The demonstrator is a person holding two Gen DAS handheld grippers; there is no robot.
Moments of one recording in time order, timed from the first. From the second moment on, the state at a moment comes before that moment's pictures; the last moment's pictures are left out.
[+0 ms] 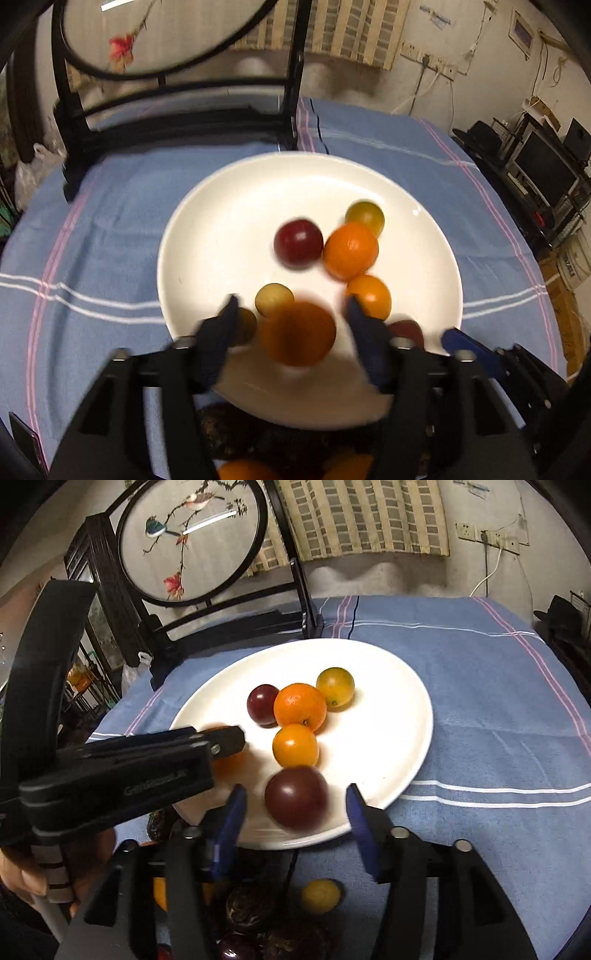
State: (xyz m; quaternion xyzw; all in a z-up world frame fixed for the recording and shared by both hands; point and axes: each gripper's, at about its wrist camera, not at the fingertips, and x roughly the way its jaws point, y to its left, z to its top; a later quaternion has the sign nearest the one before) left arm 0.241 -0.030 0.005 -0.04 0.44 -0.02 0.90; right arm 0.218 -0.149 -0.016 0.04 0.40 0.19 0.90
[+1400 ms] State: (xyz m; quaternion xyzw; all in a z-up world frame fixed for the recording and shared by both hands) left arm 0.092 0.045 -0.010 -0.06 0.41 0.00 0.91; right arm 0.083 -0.093 -0.043 -0.13 0.44 0.26 0.85
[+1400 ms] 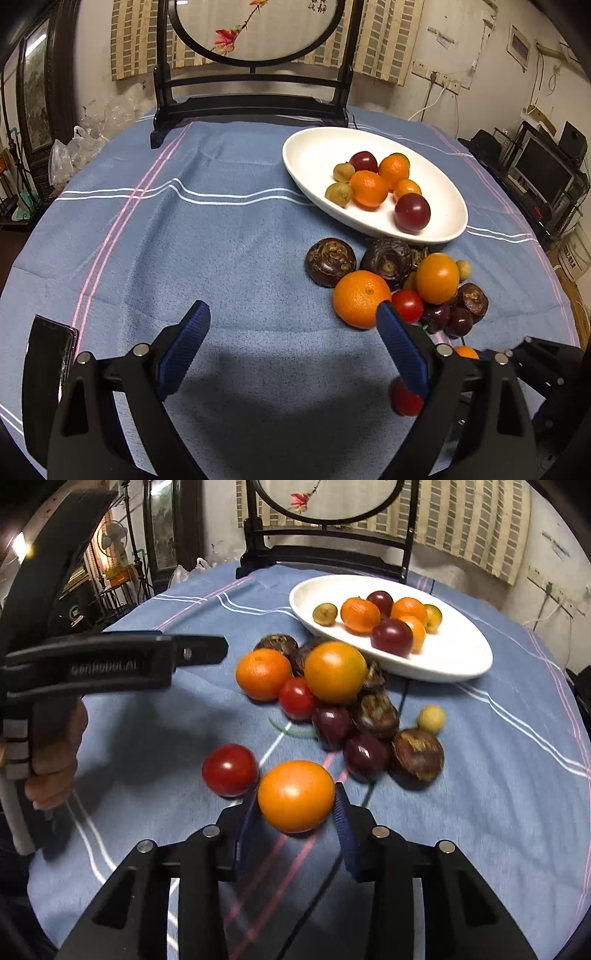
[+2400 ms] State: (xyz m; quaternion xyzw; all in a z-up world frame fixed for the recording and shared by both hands) left arm 0.071 -0.029 -0.037 0.04 0.47 -0.18 0.86; right arm 0.099 -0.157 -0.033 0.04 0.42 0.26 0.87
